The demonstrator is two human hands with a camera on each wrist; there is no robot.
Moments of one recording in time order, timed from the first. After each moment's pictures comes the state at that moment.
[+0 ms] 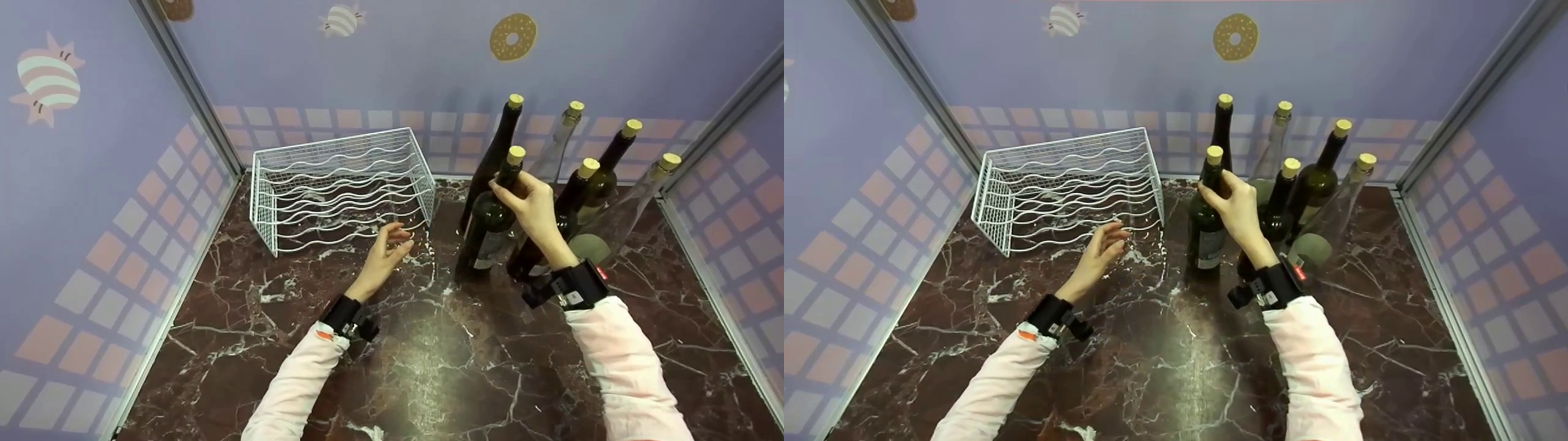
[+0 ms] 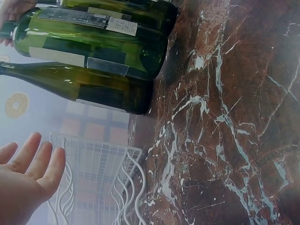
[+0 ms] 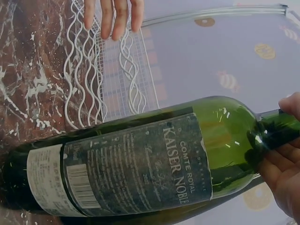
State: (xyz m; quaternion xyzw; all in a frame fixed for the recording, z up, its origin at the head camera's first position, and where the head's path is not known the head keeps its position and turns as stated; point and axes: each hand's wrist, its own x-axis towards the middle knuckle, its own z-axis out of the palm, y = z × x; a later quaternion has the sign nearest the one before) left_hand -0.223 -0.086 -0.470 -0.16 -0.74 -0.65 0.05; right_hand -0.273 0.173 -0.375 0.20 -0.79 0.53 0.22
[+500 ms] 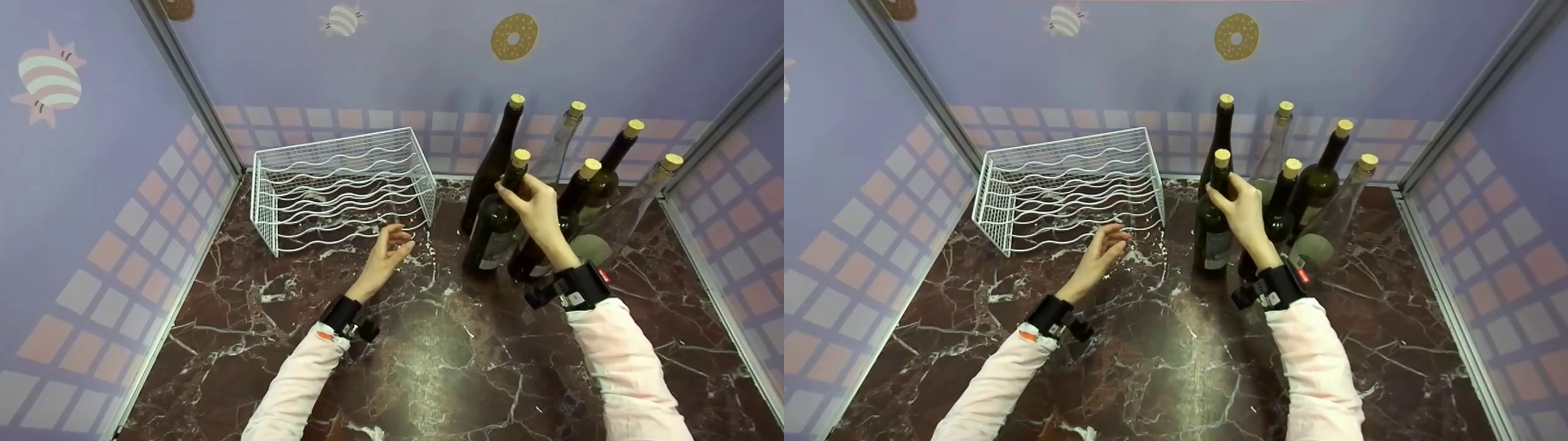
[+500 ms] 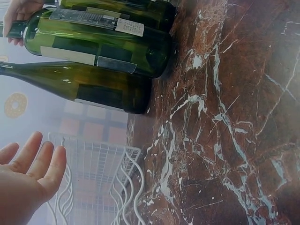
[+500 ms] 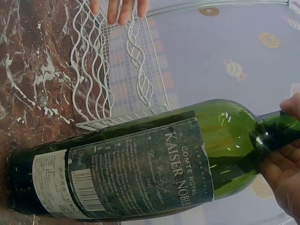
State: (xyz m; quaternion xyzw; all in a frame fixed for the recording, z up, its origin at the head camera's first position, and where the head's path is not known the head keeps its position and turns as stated) left_hand -0.222 -0.085 -0.472 -0.16 -0.74 -0.65 0.05; right_hand -0.278 0.181 -0.386 0.18 -0.80 0.52 0.23
